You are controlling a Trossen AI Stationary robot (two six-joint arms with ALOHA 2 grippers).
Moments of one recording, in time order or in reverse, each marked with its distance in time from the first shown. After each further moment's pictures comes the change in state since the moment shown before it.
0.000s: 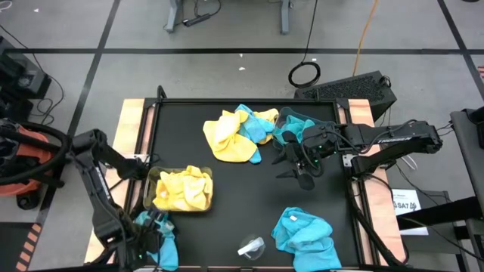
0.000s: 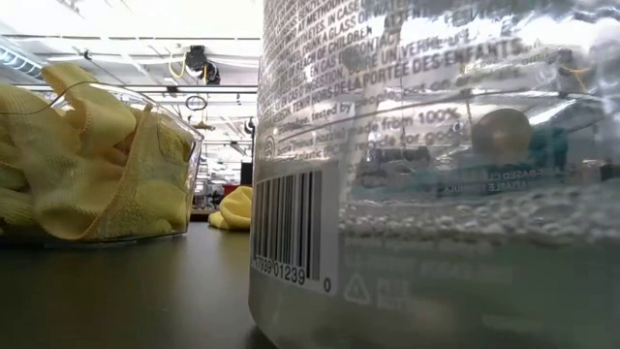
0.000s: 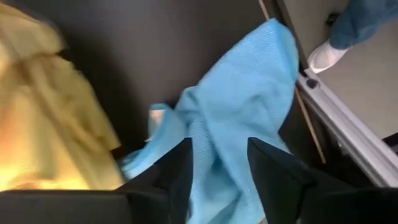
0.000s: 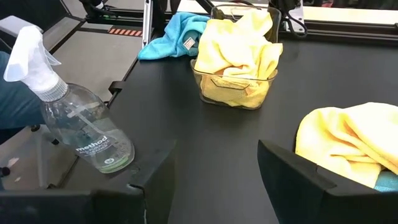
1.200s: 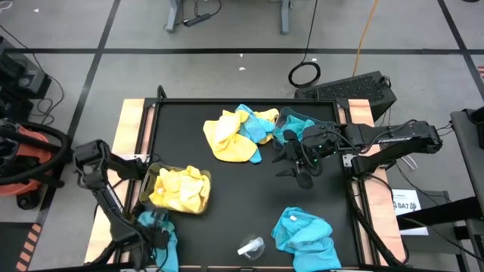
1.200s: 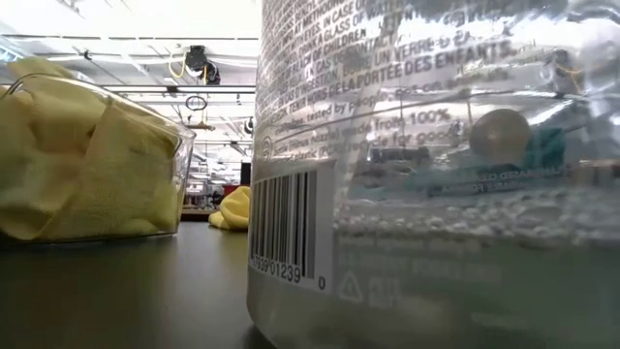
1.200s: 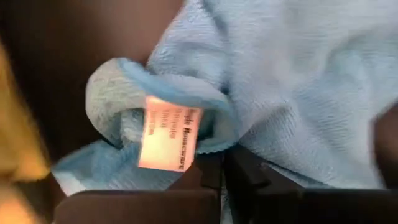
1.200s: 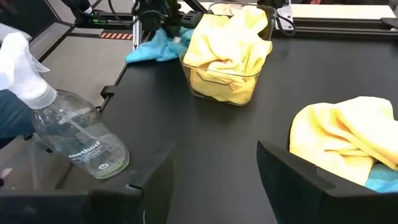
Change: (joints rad) left arm -0.014 0.135 -0.270 0.275 0.057 -0.130; right arm 0.000 0.000 0.000 0.000 0.029 0.036
